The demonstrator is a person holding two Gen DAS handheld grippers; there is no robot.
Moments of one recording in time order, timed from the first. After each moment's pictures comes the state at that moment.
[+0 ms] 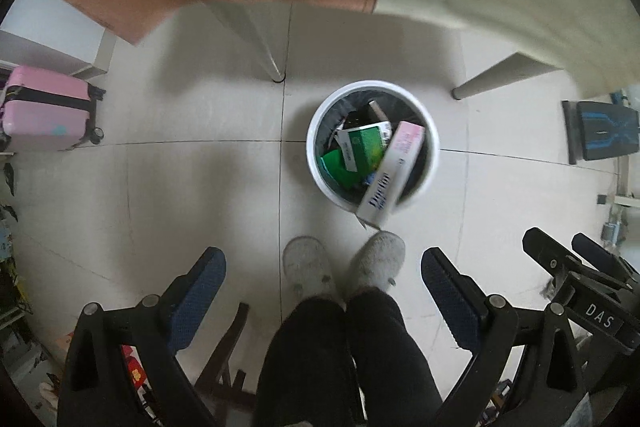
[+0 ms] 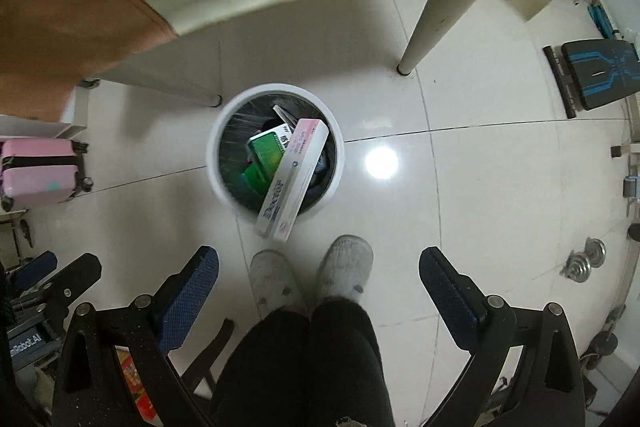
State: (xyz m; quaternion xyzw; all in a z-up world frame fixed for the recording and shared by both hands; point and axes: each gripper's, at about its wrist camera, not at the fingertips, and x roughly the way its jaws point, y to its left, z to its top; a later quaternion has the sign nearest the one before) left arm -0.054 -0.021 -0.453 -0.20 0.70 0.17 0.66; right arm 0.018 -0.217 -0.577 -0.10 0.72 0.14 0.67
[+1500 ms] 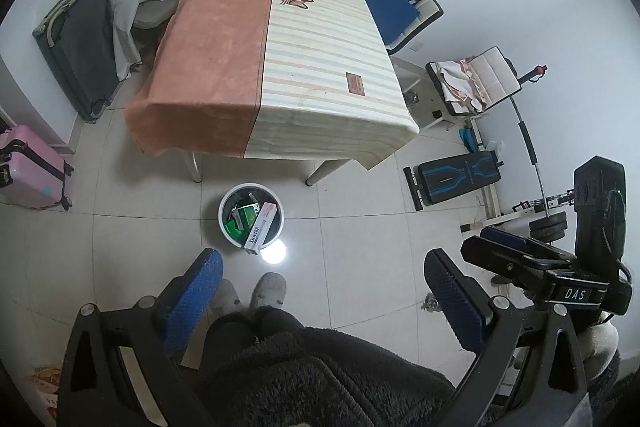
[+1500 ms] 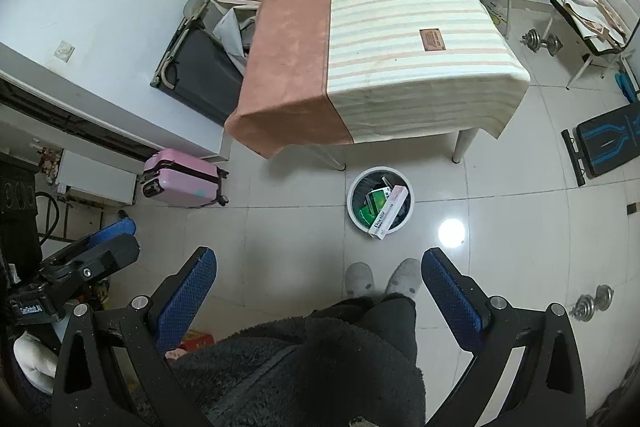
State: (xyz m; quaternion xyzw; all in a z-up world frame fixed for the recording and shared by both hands) left arm -0.140 -0.059 -0.067 -0.27 0.52 0.04 0.81; right arm -0.077 -0.282 -0.086 -0.01 0.62 0.31 0.72
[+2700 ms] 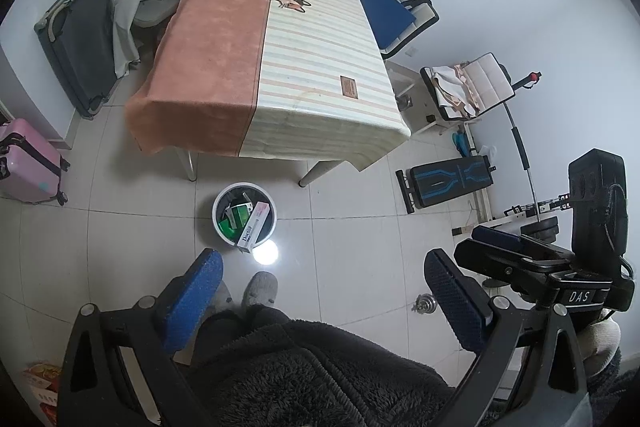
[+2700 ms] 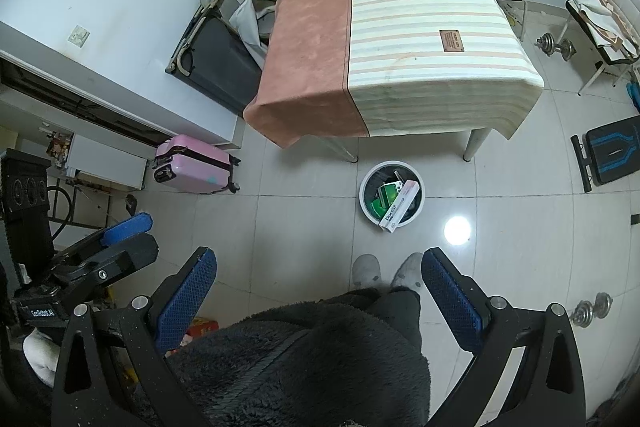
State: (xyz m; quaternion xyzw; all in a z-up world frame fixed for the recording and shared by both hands) left arm -0.147 -0.062 -0.051 -0.29 0.52 0.04 0.81; right arm -0.089 -0.264 -0.075 -0.02 0.63 0.32 0.71
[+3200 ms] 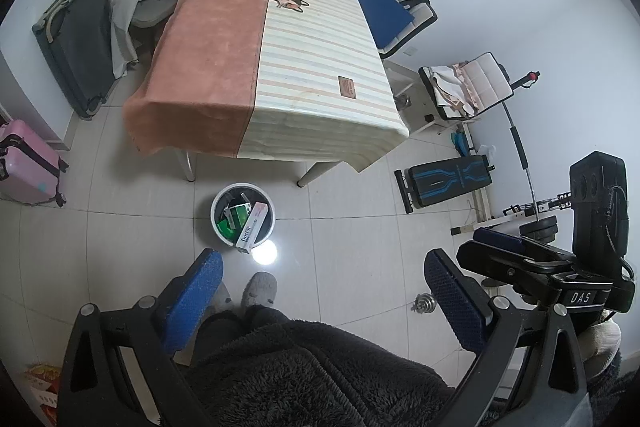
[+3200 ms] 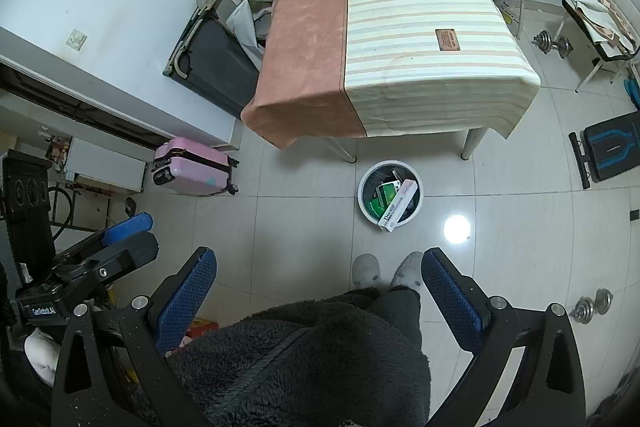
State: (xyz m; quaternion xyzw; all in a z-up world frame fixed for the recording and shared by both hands) left arm -0.146 -0.066 -0.052 -0.29 0.52 0.04 0.81; right arm -0.091 -0.268 -0.071 -0.01 0.63 0.32 0.71
